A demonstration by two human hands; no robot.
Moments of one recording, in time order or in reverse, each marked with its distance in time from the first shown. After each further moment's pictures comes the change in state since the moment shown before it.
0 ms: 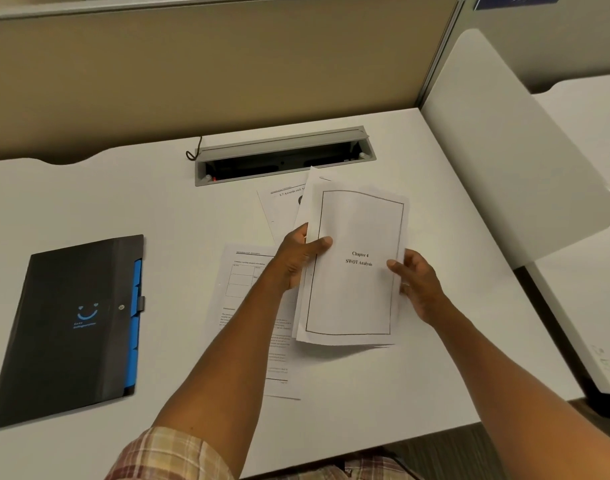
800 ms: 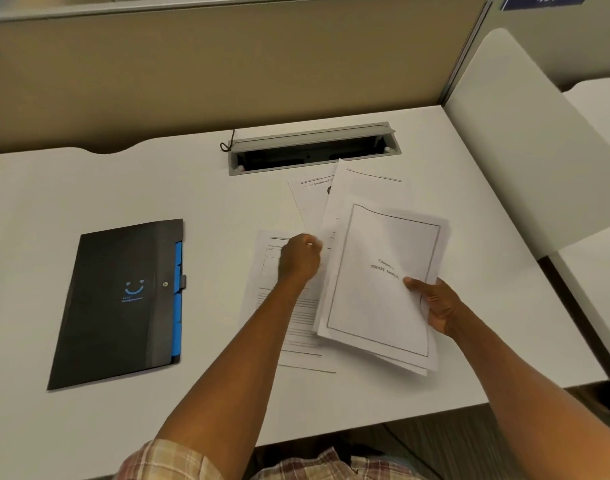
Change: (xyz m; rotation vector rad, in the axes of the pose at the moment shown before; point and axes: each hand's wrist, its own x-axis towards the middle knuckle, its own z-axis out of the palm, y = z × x) left_hand -0.069 -0.001 -0.038 0.702 0.415 -0.015; right_hand -0.050 0.030 0.024 0.178 -0.041 0.236
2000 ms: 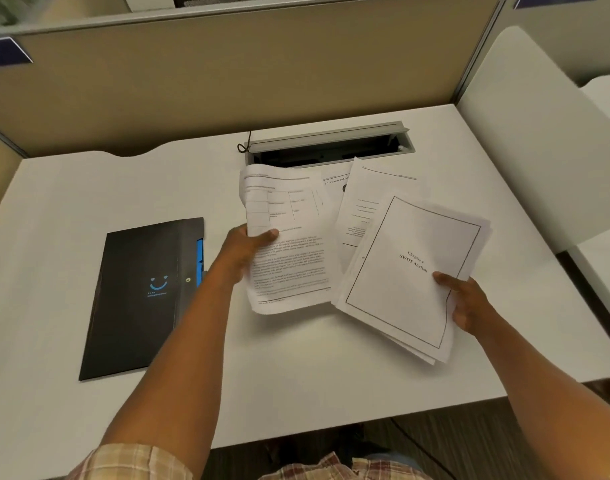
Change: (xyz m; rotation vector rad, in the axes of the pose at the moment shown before) left_hand 0.014 -0.058 -0.132 -0.518 -0.119 -0.060; right_hand -0.009 0.003 -0.005 0.068 0.106 -0.118
